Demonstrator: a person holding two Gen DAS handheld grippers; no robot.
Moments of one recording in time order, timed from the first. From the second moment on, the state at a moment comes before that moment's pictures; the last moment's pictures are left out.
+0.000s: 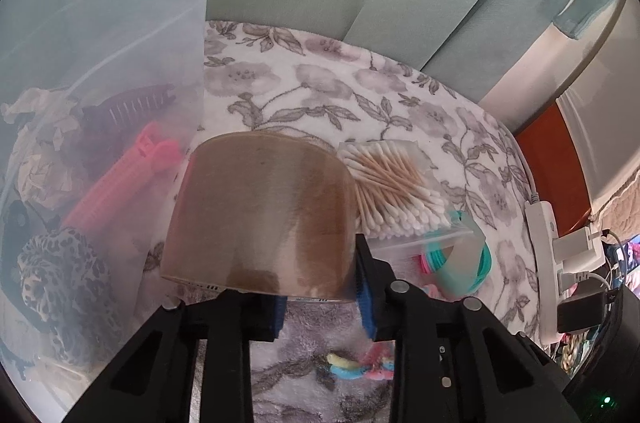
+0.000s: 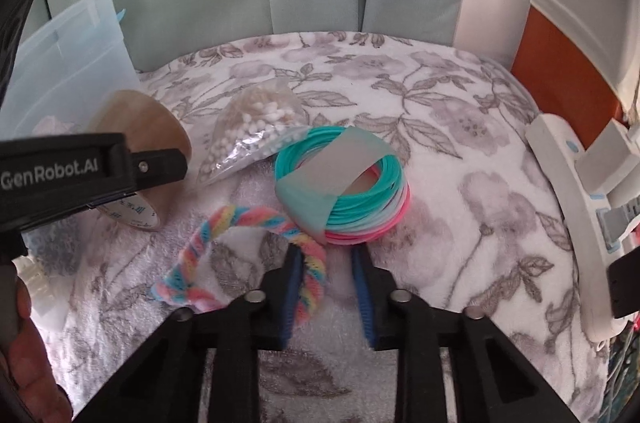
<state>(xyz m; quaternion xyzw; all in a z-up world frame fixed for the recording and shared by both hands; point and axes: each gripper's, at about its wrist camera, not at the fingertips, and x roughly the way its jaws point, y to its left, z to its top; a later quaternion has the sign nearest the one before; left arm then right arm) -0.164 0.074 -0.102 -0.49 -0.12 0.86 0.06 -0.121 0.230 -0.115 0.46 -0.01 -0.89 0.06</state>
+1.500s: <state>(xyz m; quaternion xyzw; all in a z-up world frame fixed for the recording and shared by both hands) 0.015 0.051 0.101 -0.33 -0.10 0.93 0.13 0.061 0.256 0.115 0.23 -0.11 -0.96 0.08</state>
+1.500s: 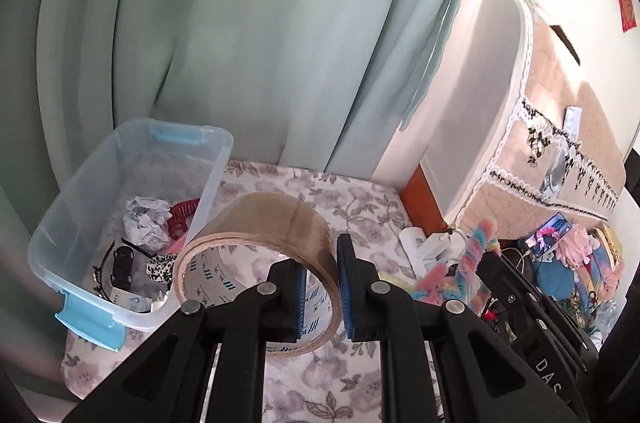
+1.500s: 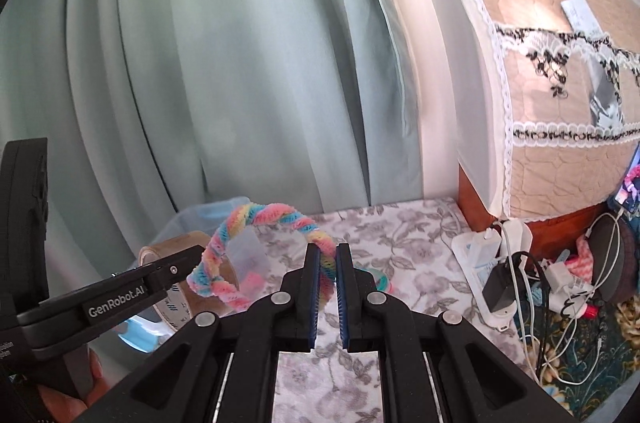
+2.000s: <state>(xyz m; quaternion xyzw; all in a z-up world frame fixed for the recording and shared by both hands) 0.055 0.005 0.150 -0.26 -0.12 0.95 0.12 0.107 0.225 0.172 0.16 -0.09 -0.98 0.11</state>
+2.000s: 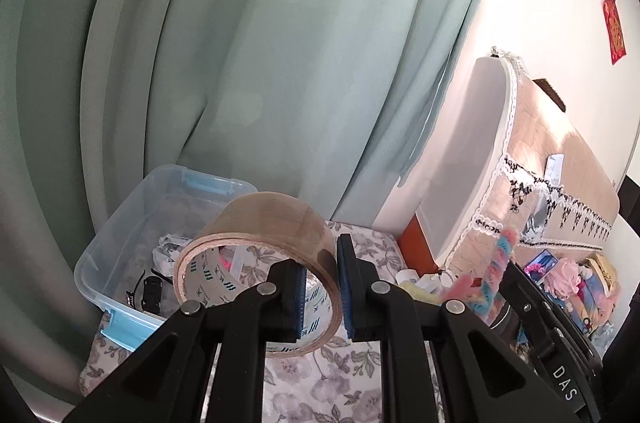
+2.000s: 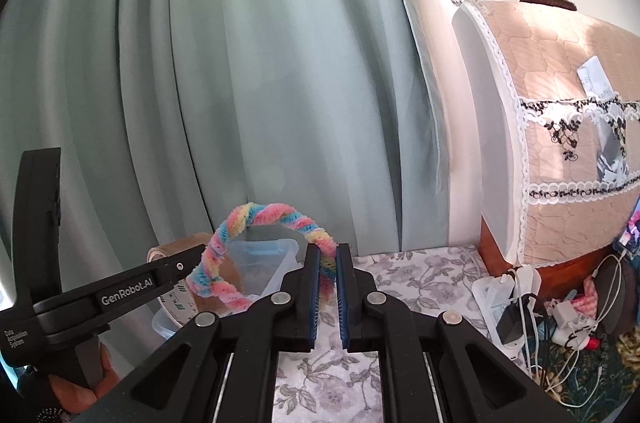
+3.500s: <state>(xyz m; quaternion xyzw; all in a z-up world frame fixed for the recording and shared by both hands) 0.002 -0.160 0.065 -0.30 -0.25 0.92 0.04 0.014 0.067 0.121 0.27 0.03 -0.94 0.20</state>
